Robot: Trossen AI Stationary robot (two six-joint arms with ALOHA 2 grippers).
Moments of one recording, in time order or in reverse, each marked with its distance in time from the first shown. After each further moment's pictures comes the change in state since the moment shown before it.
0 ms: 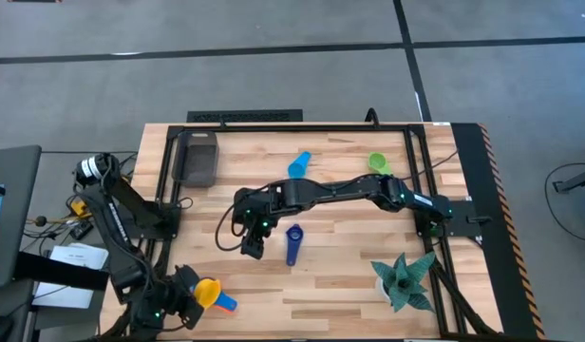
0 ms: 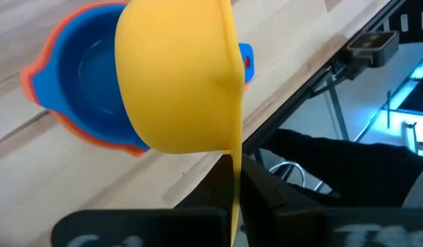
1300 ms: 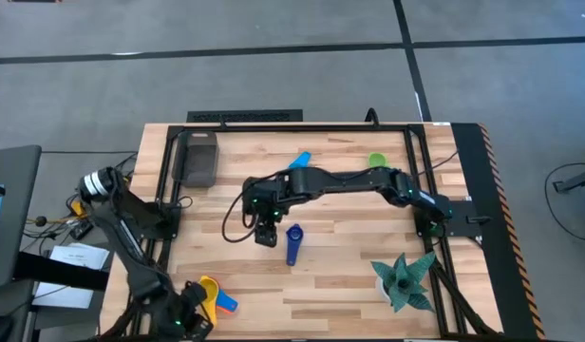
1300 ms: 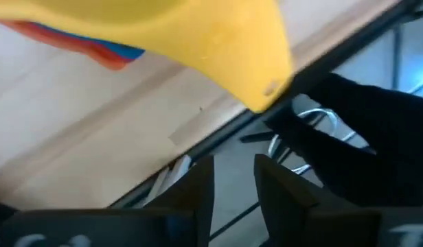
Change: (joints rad) left arm 0.070 0.188 0.001 0.200 0.372 -0.065; right arm -0.024 -0.096 -0.001 -0.244 0.184 -0.238
